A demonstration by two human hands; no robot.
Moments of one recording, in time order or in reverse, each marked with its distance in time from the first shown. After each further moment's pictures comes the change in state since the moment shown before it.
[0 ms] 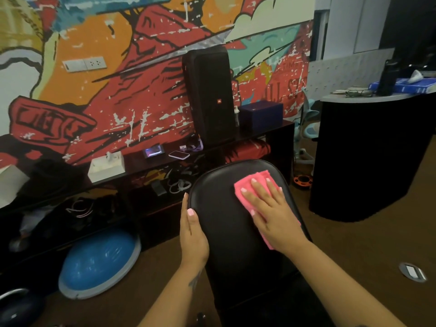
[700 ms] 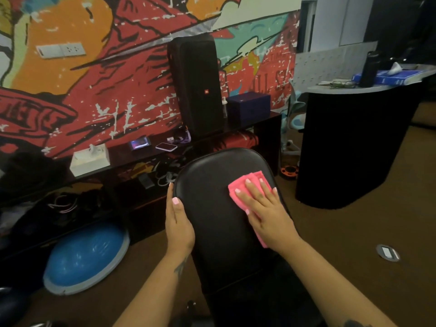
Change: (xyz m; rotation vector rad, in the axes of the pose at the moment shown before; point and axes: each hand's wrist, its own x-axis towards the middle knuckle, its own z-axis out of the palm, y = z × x) left_hand 0.003 -0.001 0.000 0.023 0.030 0.041; right_hand -0.030 0.007 -0.003 0.017 -0.086 0.057
